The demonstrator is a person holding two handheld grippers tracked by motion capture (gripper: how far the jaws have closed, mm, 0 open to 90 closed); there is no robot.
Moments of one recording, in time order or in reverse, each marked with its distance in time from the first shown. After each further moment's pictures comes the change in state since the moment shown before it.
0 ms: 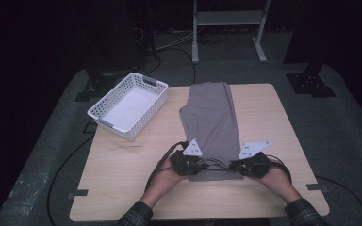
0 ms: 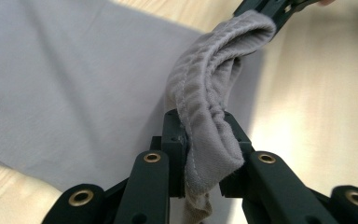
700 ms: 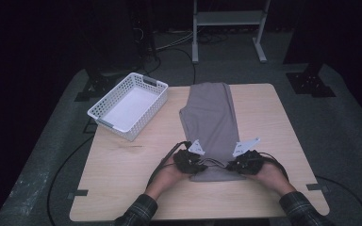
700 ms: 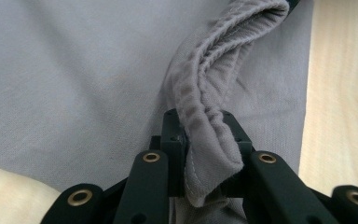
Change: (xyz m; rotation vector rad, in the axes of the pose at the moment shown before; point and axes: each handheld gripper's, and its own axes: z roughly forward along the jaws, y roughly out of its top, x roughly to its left) left arm 0.013 -0.013 0.025 0.105 -0.053 -0.023; right arm -0.015 -0.007 0.028 0.108 0.049 0.031
